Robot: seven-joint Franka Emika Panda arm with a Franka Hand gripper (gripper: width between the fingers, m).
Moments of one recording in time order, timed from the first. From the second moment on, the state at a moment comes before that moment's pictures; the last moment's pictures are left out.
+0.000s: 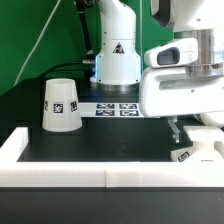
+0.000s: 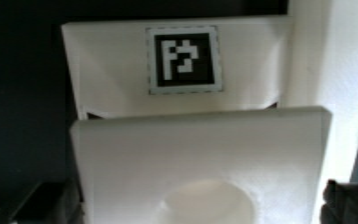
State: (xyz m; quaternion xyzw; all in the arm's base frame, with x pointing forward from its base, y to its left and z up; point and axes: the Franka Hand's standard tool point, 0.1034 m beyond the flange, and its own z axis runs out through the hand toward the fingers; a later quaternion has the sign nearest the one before) arm 0.614 0.102 0.050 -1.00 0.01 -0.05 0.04
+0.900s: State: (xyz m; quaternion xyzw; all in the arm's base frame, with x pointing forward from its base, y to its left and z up) arm 0.512 0.123 0.108 -1.00 -0.02 -0.06 0.04
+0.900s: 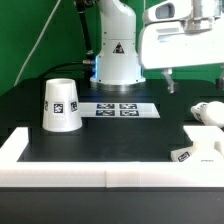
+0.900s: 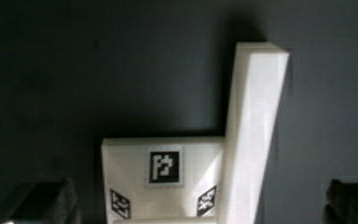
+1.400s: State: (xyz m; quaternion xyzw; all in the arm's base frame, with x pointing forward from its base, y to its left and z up) arm 0.495 0.156 0.104 -1.00 -0.03 -0.06 0.05
